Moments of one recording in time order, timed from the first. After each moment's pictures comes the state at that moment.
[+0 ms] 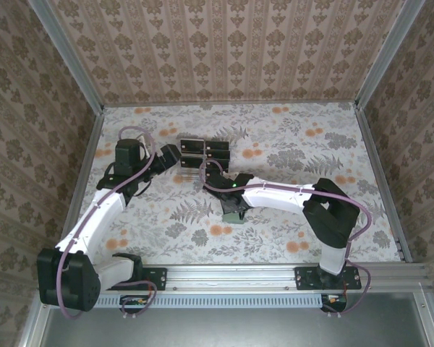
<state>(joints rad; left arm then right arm) -0.23 1.14 0.80 -0.27 0.32 -0.70 0.94 1.82 1.24 -0.79 0.36 0.72</state>
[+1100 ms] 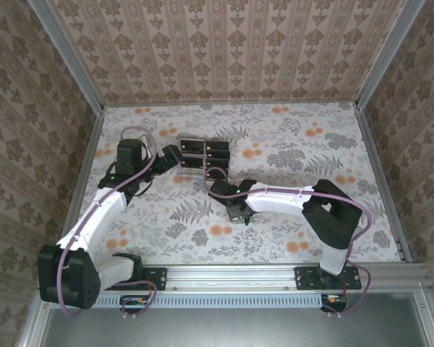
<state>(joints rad) -0.24 1.15 0.80 -0.27 0.32 -0.70 0.93 1.78 1.13 -0.74 0.37 0.71</state>
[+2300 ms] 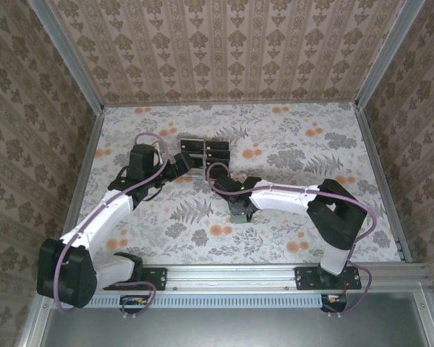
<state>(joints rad) -0.35 1.17 0.75 -0.22 0.32 -0.74 0.90 1.78 1.13 -0.71 0.37 0.68</state>
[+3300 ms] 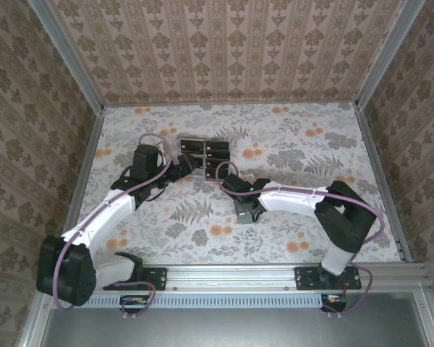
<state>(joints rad) -0.40 1.19 0.75 -0.21 0.31 -0.76 0.85 1.69 1.01 -0.62 0.35 0.68</state>
